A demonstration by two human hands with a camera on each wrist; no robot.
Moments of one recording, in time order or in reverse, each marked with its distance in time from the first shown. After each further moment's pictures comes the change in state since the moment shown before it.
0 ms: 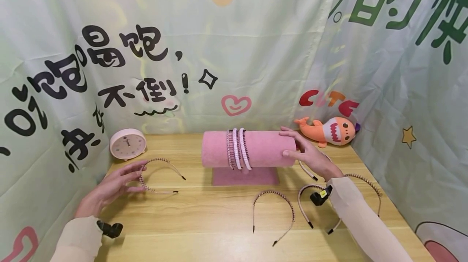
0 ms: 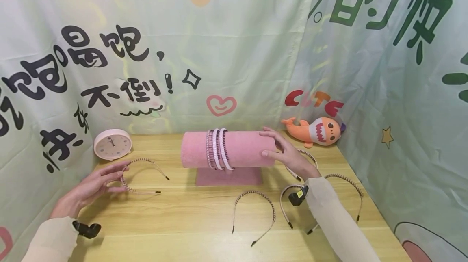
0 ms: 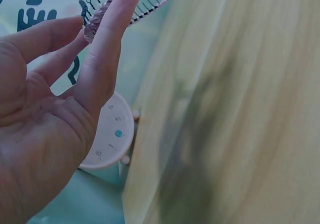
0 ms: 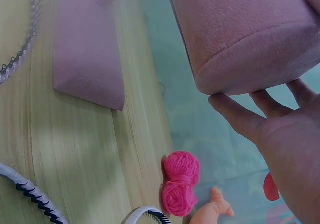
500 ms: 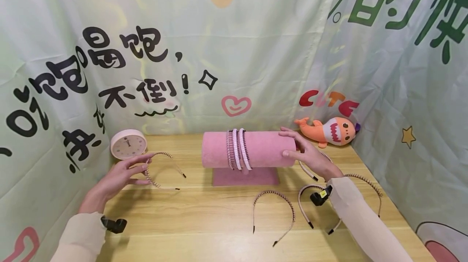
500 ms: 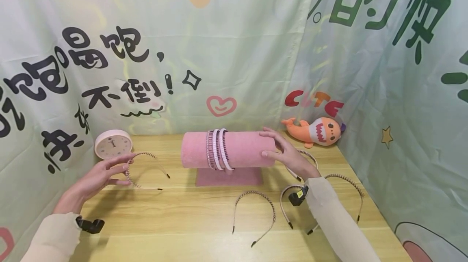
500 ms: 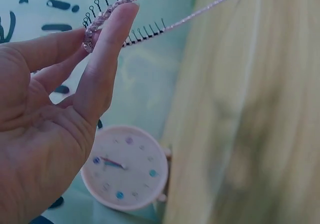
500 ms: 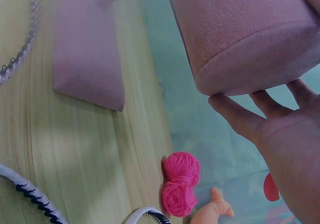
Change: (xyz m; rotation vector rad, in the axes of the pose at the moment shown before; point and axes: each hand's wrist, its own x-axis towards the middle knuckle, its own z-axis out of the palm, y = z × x) left_hand 0.003 0.042 0.029 0.173 0.064 0.063; right_hand -0.001 -0.001 0.000 0.008 0.001 0.007
